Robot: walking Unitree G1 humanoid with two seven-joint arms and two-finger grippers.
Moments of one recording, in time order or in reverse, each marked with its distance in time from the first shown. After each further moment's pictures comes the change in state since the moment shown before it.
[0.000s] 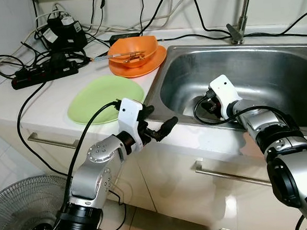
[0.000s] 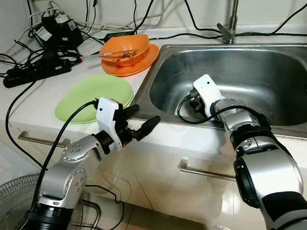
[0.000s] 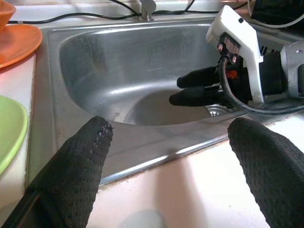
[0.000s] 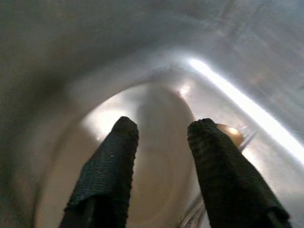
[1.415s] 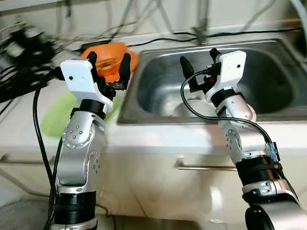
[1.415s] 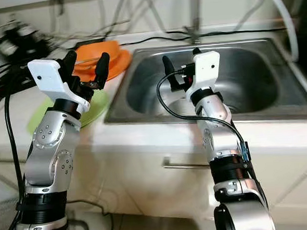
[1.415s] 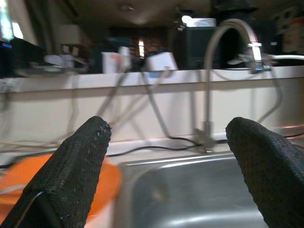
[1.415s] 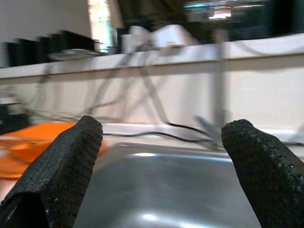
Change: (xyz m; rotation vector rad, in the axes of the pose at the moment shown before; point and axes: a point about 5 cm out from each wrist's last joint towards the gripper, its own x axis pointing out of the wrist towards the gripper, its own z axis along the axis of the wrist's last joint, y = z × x) left arm -0.026 0.041 0.081 0.134 -0.481 0.519; right arm -0.044 0.044 0.073 0.318 -0.782 -0.145
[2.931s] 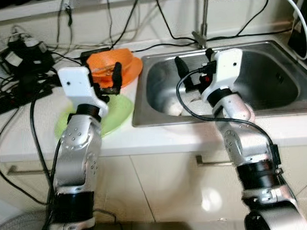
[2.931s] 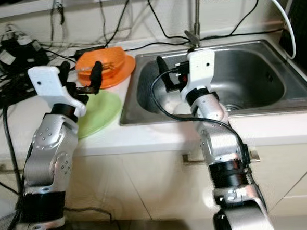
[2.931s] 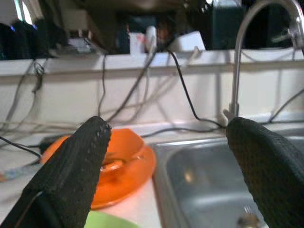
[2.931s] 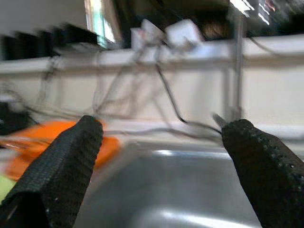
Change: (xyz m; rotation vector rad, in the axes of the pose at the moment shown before) left arm -0.001 -0.003 -0.017 0.022 0.075 0.032; right arm -0.004 -0.001 0.008 -0.007 0.045 -0.041
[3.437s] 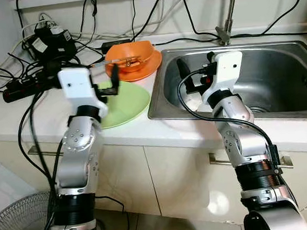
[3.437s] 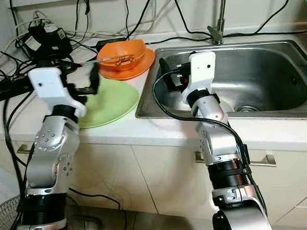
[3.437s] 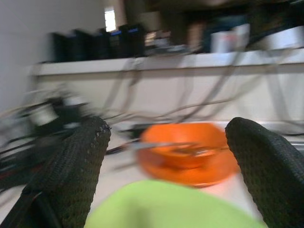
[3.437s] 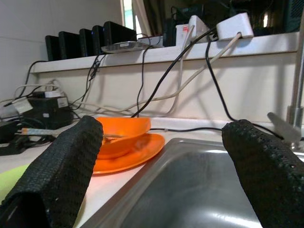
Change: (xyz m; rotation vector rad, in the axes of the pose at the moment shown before) left arm -0.011 0.035 -0.004 0.076 0.021 0.257; right arm 0.002 0.013 -0.005 0.043 0.029 0.050
